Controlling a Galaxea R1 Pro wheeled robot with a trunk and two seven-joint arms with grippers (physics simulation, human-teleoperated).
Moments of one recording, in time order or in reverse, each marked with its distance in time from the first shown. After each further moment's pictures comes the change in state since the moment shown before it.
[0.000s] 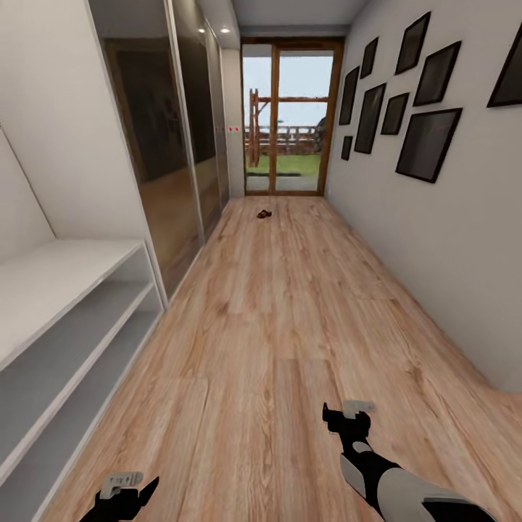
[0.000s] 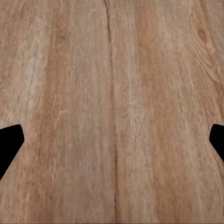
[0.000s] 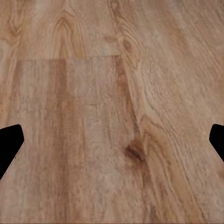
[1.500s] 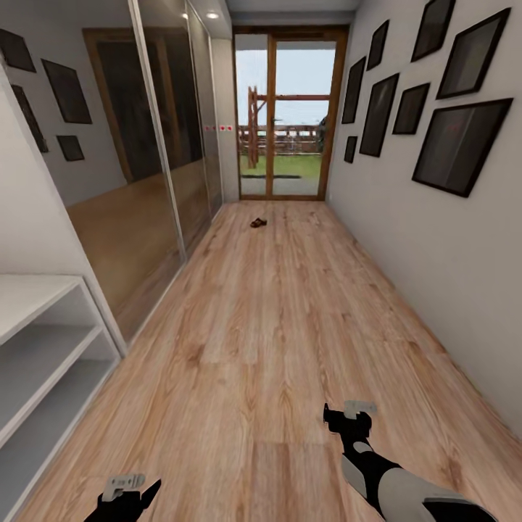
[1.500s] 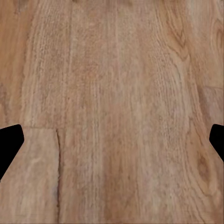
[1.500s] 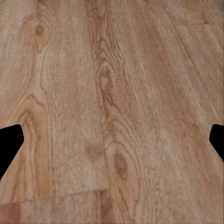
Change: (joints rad) left arm 0.000 -0.006 0.000 0.014 0.000 0.000 0.000; right arm 0.000 -0.003 0.000 0.001 0.000 0.000 -0.002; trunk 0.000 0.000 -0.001
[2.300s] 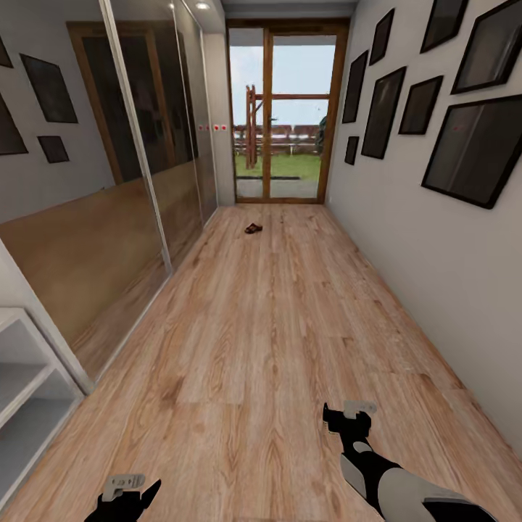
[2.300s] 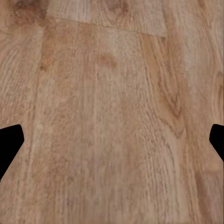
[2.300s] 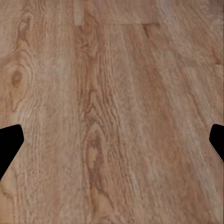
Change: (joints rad) left arm 0.000 0.000 0.000 0.000 -0.001 0.000 0.000; right arm 0.000 0.001 0.000 -0.002 0.000 0.000 0.002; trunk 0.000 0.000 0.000
